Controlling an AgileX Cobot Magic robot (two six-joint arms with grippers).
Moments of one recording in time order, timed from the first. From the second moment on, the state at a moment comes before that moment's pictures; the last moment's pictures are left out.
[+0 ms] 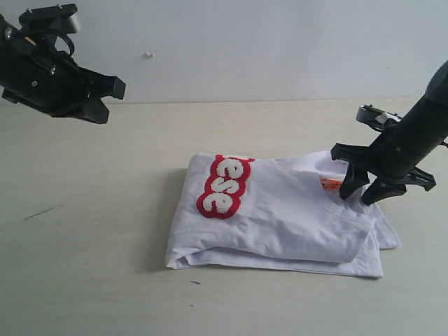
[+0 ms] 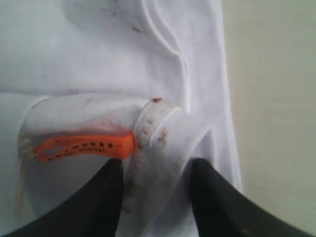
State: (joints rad) left arm -0.29 1.69 -1.26 -0.31 0.65 0.16; right arm -0.16 2.11 -1.30 0.47 0.81 -0.20
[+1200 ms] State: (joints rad) left arm -0.29 1.69 -1.26 -0.32 0.65 0.18; right arm -0.15 1.98 -1.48 0.61 0.79 -0.56
